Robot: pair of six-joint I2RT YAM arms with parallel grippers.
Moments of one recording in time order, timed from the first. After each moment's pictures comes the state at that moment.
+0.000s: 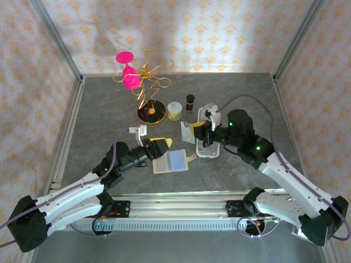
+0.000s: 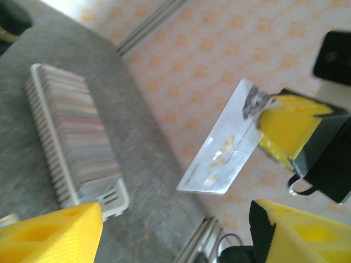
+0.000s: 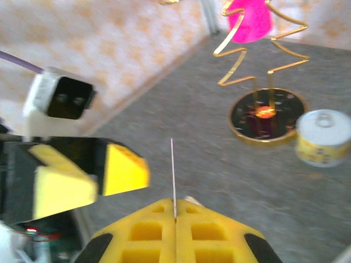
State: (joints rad) left arm -0.71 0.84 0.38 0.45 0.21 -0.91; right arm 0.64 0.94 0.90 -0.27 -0.43 0.27
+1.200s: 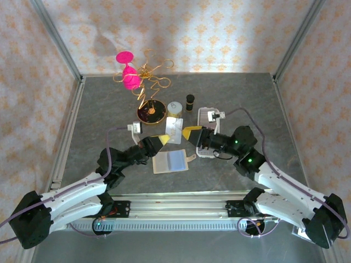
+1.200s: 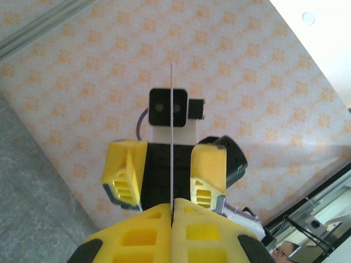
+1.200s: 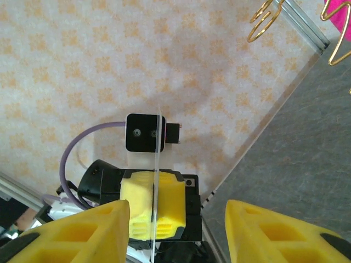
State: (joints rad) left arm -0.71 0.89 0.32 0.93 0.36 -1.16; right arm 0.70 0.89 0.59 0.43 -0.53 0.92
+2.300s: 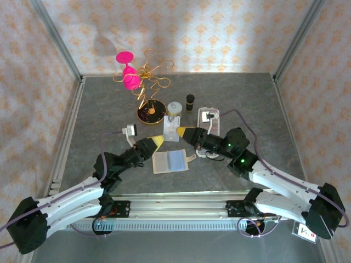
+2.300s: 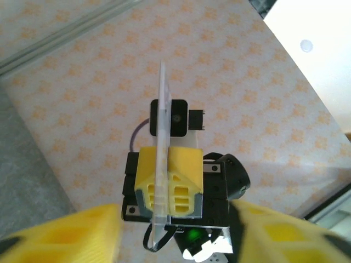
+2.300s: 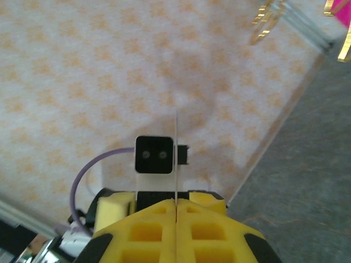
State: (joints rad) left arm -0.71 0.78 0.25 0.88 0.27 -1.20; right arm 0.80 0.97 0.61 0.48 -0.38 0.98
